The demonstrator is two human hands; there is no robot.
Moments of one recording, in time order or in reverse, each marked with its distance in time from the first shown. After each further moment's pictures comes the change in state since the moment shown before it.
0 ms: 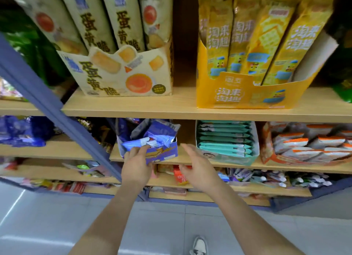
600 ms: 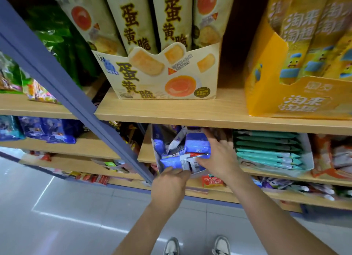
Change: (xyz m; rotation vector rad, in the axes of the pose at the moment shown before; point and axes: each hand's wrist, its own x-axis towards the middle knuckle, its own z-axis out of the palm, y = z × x) left_hand -0.019 -0.014 -0.002 0.168 0.023 0.413; right_hand 0.085 -0.016 0.029 -0.316 0.068 0.163
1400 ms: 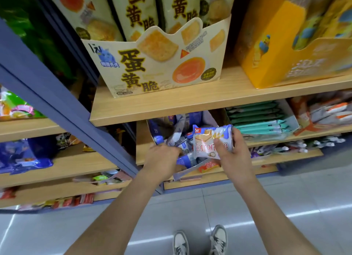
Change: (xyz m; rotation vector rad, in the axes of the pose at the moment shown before) left_hand 0.053 -0.066 -0.043 0.233 -0.320 0.255; right_hand -0.069 -0.040 0.023 0.926 0.493 0.308
